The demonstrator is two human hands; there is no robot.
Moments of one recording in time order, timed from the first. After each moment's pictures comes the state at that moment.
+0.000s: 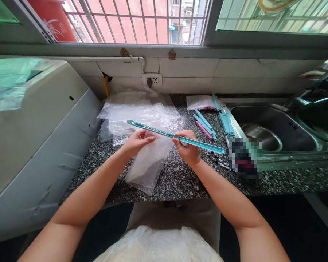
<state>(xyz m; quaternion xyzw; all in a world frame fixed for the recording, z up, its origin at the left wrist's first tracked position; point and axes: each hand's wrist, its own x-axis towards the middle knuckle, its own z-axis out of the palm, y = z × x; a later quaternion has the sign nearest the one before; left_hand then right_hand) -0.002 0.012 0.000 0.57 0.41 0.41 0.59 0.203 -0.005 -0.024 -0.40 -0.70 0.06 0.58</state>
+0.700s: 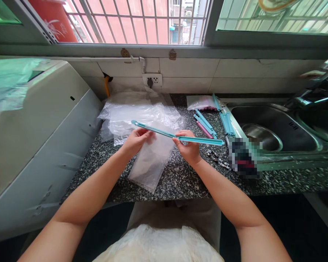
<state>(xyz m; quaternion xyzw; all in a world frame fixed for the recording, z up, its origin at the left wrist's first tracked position) 0.002 0.017 -0.001 0.52 0.40 0.48 0.58 0.205 -0.002 -0.029 -0.41 -0.70 0.10 0.58</state>
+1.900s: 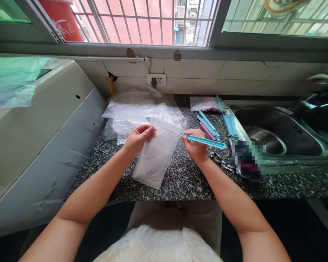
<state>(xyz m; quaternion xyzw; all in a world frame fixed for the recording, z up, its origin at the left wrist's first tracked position) 0.001 0.014 0.007 0.49 0.38 0.54 0.57 0.220 0.011 -0.028 -0.42 -0.72 -0.03 0.55</state>
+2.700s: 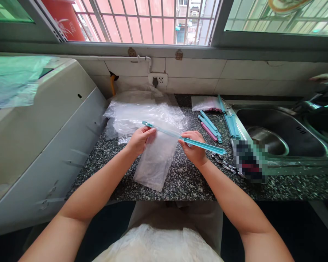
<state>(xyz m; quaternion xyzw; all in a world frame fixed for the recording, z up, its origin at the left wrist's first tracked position) 0.004 0.021 -0.003 0.38 0.42 0.52 0.65 0.213 0.002 -0.025 -0.40 -0.74 0.01 0.54</state>
